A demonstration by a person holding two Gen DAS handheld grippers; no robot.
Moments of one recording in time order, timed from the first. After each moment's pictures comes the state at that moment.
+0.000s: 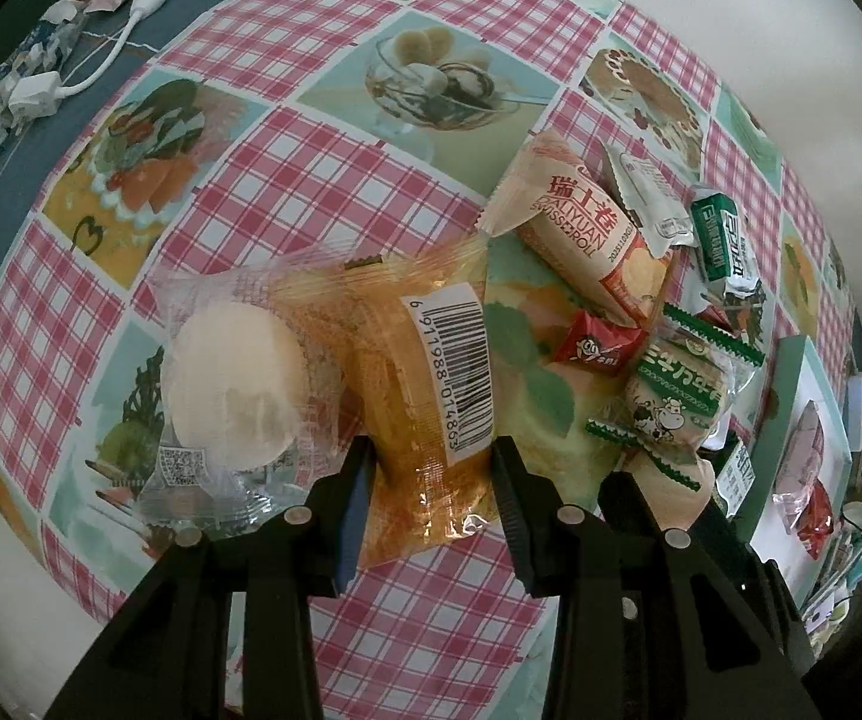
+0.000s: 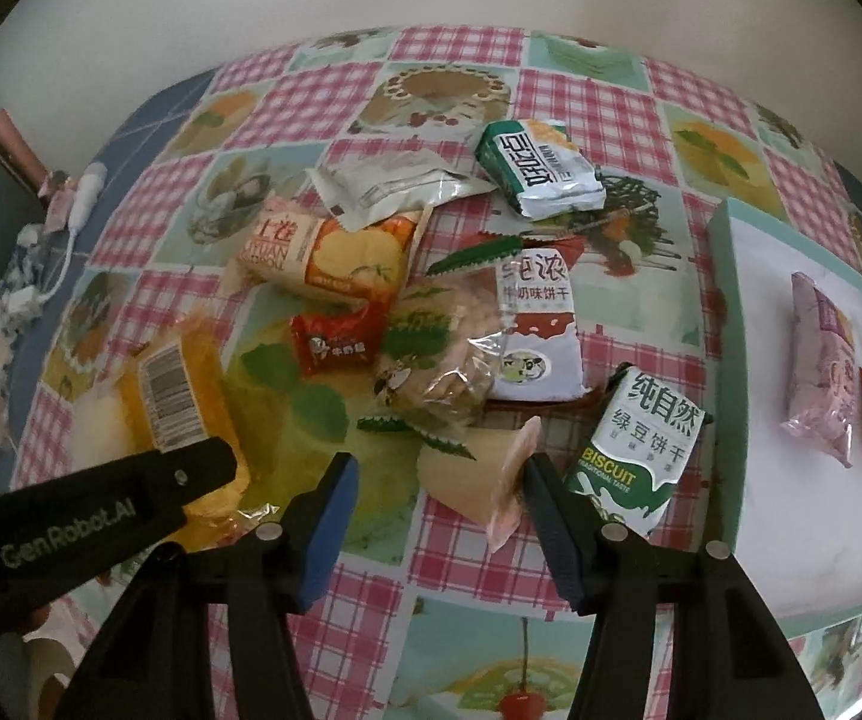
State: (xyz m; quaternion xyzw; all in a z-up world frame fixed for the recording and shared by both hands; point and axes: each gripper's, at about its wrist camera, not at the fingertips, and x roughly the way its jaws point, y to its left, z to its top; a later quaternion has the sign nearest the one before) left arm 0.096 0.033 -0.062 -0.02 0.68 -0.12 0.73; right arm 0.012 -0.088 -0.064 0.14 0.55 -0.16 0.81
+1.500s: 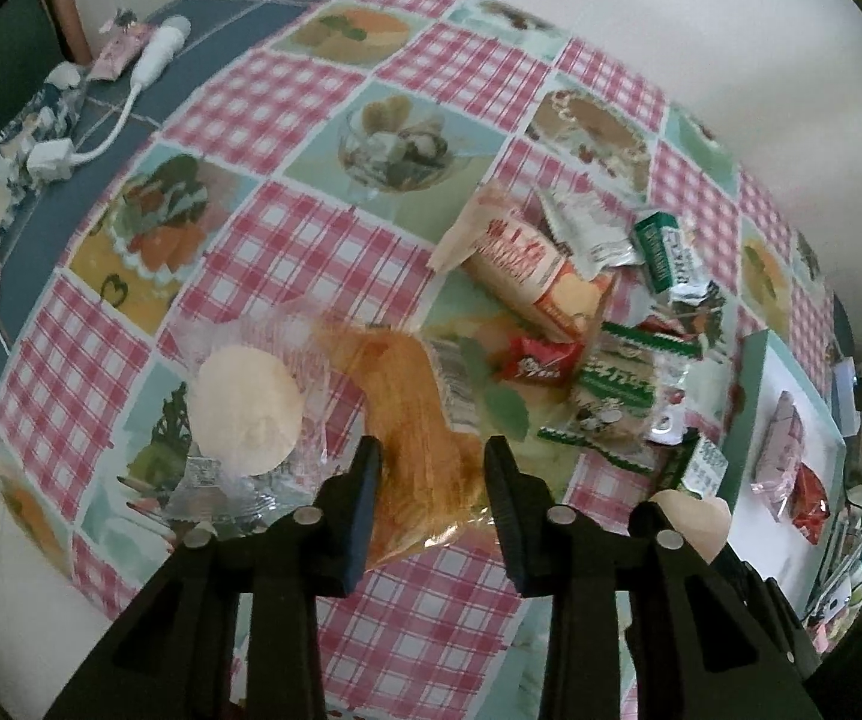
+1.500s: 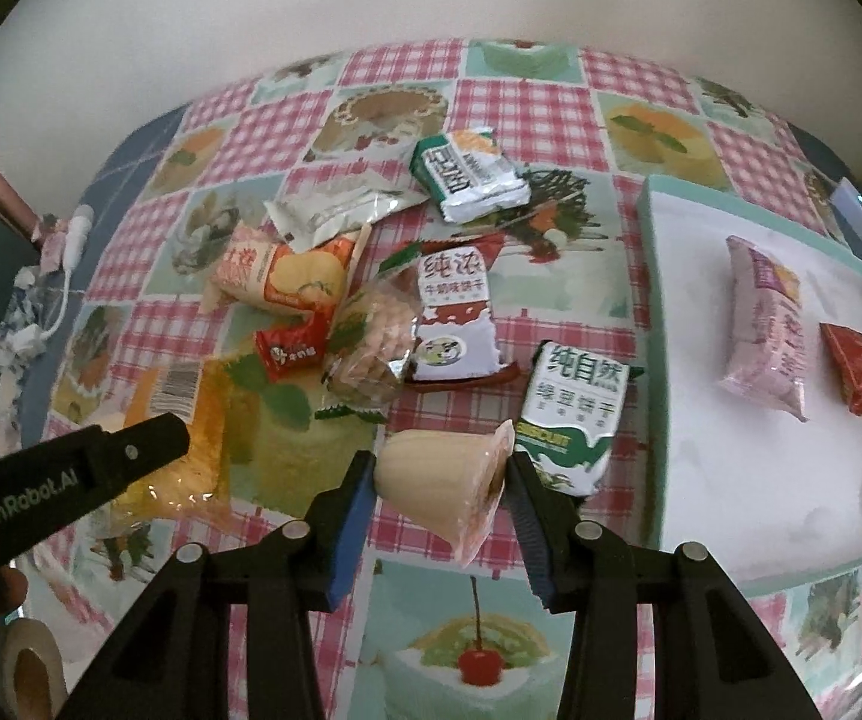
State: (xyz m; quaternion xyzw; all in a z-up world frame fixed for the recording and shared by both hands) left arm 0.076 0.018 -0.020 0.00 0.63 -0.14 0.77; right arm -0.020 -0.111 -0.037 0.19 0.53 -0.19 0.80
